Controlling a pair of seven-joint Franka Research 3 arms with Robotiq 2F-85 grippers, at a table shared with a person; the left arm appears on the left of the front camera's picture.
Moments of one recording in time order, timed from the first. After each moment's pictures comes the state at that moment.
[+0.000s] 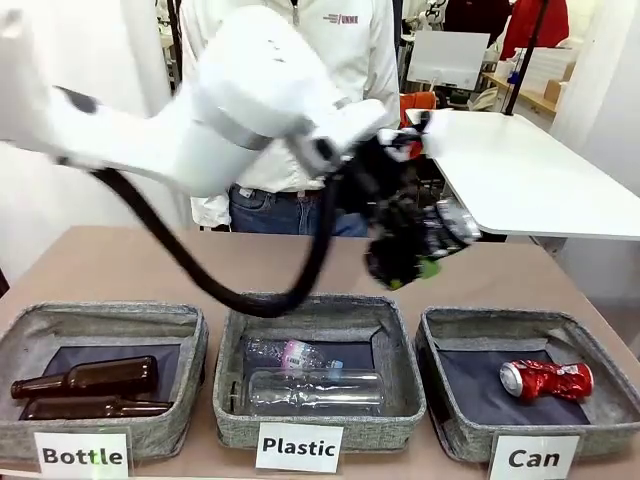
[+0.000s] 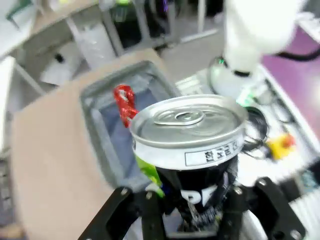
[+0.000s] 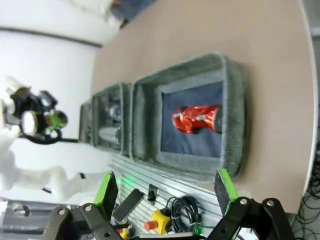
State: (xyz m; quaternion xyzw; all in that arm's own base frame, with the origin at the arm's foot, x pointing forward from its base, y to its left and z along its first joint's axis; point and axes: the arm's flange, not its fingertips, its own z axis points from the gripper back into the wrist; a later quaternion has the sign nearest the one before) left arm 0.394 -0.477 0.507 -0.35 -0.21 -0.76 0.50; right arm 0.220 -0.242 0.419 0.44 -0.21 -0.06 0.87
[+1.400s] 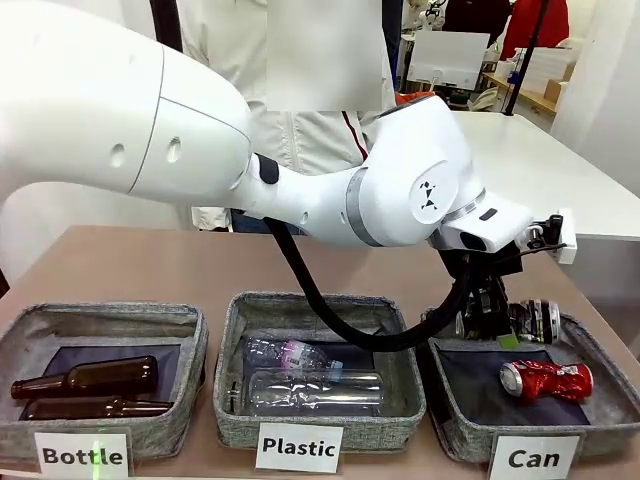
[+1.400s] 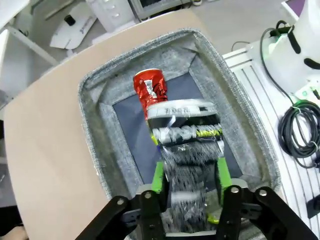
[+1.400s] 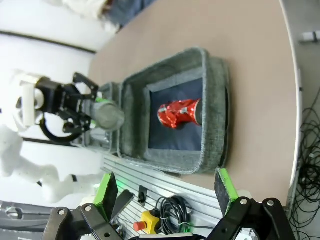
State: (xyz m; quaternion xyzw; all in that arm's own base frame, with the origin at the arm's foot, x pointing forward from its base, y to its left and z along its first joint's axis) left arm 0.387 -0.611 0.423 -0.24 -0.18 -0.78 0.54; right arm 0.201 -0.254 0.406 0.43 -0.23 -0.06 0.87
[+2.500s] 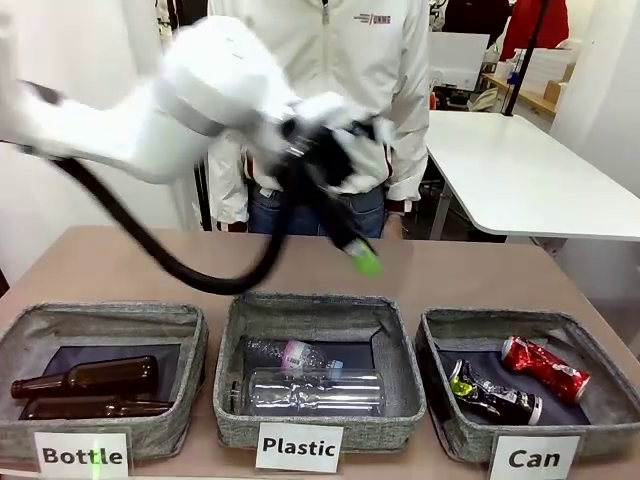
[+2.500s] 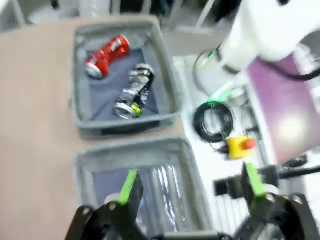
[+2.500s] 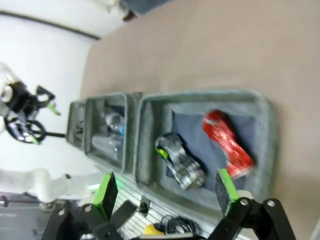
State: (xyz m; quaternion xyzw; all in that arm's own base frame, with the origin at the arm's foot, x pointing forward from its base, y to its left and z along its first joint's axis) left arm 0.425 -0.372 0.503 -0.42 -0.09 -0.65 0.63; right arm 0.307 -0.149 0.449 0.40 -0.20 0.00 0.89
